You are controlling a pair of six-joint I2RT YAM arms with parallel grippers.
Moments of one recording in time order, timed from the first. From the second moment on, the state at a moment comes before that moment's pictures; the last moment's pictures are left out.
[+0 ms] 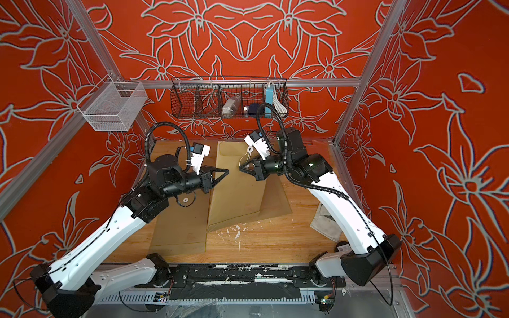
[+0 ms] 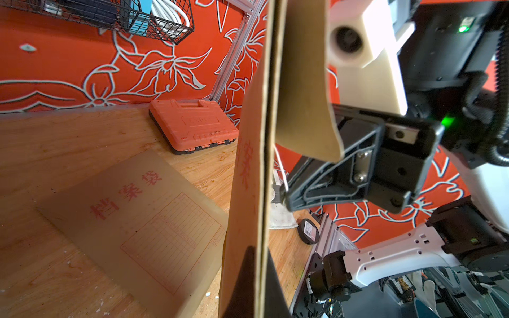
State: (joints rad) left arm -0.55 1.06 1.13 -0.29 0.44 -0.44; right arm 0.58 1.37 1.61 -0.78 -0.73 0.13
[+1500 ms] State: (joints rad) left arm -0.57 1.02 1.16 -0.54 0.46 -0.29; right arm 0.58 1.30 1.59 -0.73 -0.12 0.05
